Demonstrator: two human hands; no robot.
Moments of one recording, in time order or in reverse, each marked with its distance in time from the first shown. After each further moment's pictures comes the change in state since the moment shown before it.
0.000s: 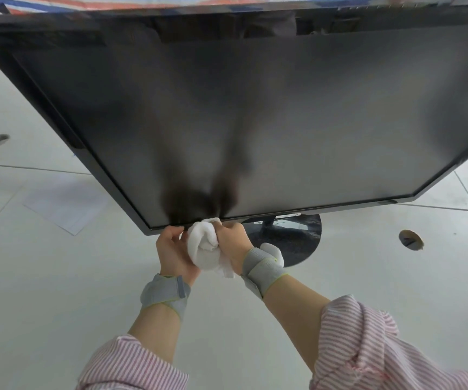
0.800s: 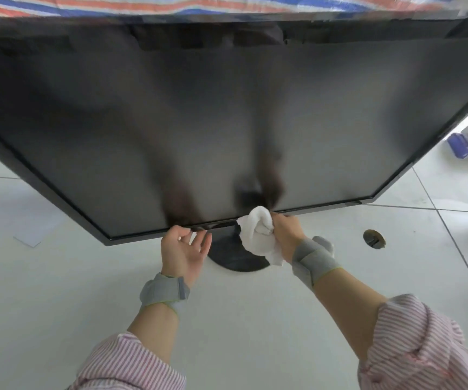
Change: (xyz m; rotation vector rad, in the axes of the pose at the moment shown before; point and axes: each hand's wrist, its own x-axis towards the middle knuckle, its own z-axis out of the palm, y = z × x) left_hand 0.010 -0.045 0.043 -0.073 0.025 -0.048; right_hand -0.004 -0.009 -0.147 0.048 0.331 0.052
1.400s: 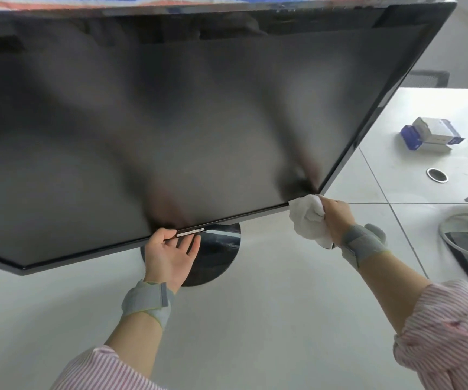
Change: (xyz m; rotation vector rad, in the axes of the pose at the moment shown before) left_hand 0.010 -0.070 0.061 -0.007 -0.081 -0.072; right_hand 0.047 -0.015 -0.187 0.119 0.209 -0.040
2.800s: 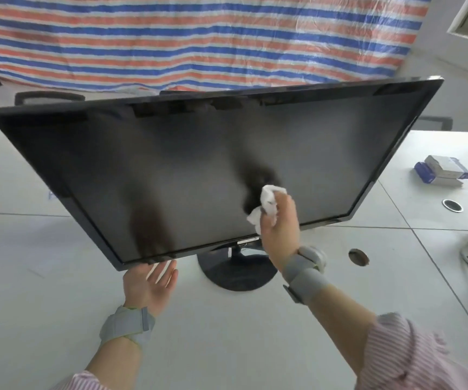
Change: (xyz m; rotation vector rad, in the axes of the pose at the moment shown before) left_hand -0.056 0.120 -0.092 0.020 0.197 0.091; right_hand -0.142 -0.002 0.162 -0.238 -0.010 -0.936
